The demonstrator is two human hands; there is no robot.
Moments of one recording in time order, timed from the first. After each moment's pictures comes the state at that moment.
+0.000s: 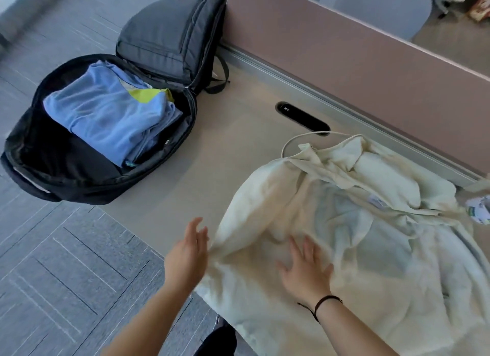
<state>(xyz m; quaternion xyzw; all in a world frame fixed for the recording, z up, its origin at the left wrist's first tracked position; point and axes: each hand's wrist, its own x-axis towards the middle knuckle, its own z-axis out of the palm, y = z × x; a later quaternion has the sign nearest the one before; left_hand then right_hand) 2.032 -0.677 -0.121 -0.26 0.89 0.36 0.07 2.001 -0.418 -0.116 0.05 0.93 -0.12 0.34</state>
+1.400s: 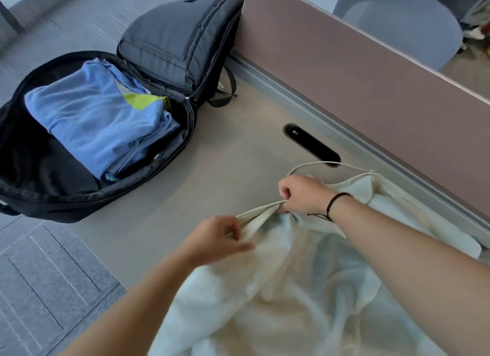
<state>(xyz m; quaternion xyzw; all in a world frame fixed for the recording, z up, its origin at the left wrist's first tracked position) 1.894 -0.660 -0.114 -0.09 0.87 0.45 0.17 1.728 -0.457 -0.068 -0.26 0.92 -0.03 0.28</state>
